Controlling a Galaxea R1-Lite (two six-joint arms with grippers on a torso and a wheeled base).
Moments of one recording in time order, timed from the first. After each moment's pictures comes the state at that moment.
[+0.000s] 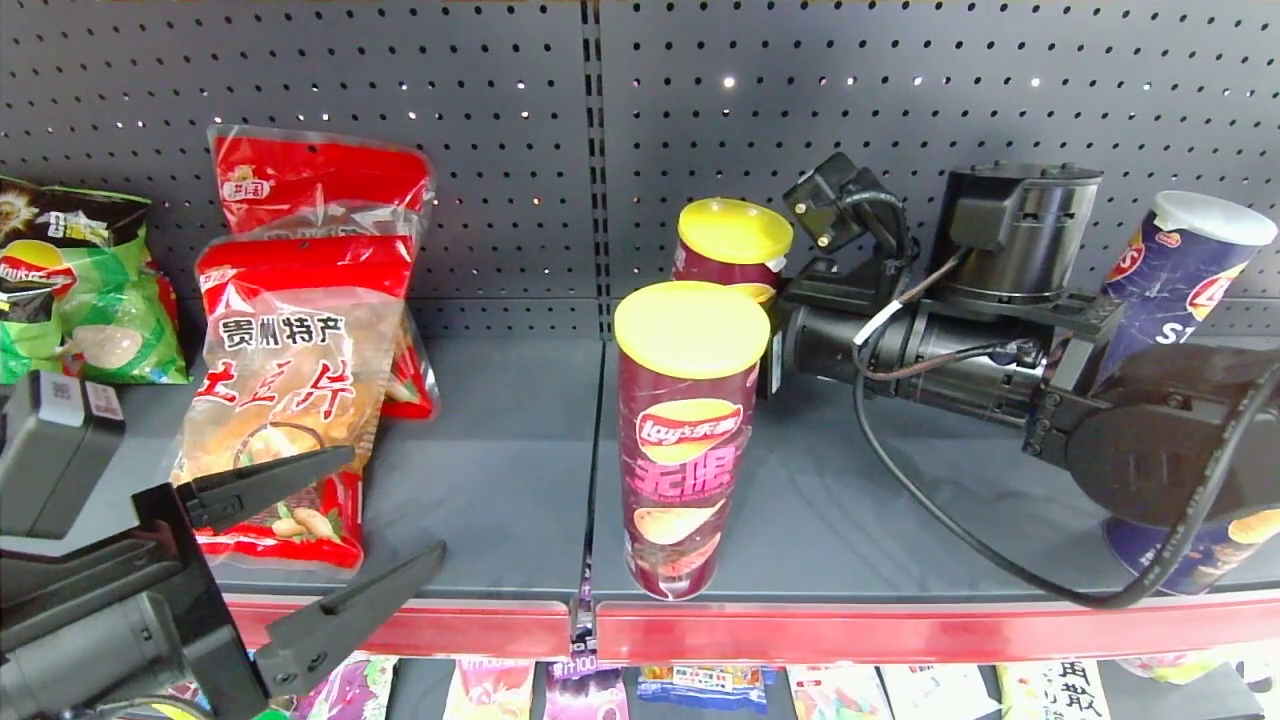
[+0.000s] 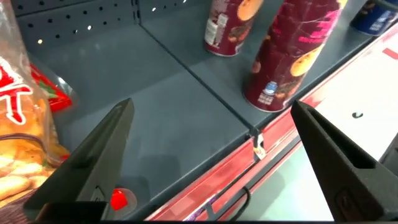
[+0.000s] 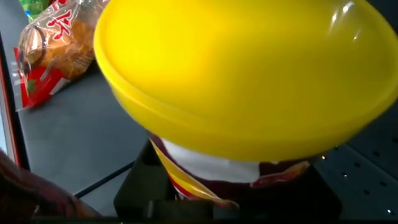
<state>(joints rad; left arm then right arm) -0.52 1.08 -0.34 -0.61 -0.19 0.00 0.62 1.80 -1.08 -0.60 0.27 -0.18</state>
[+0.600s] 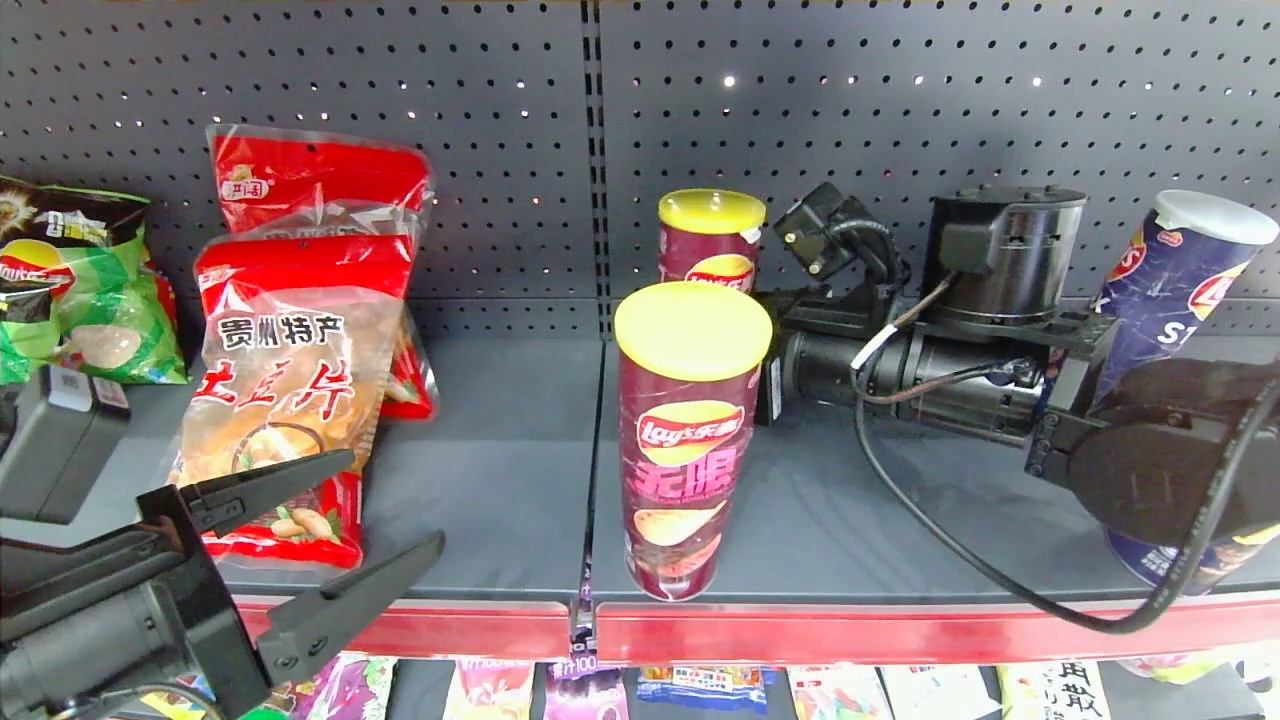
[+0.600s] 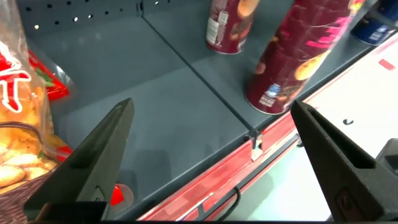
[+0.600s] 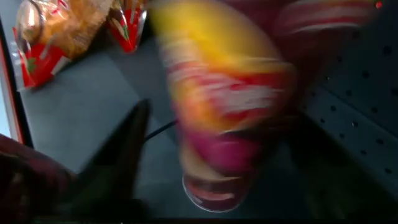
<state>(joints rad) -0.51 1.09 -0.33 -0.60 -0.19 -0.06 0.63 1.79 -1.05 -0.59 0.27 -0.17</state>
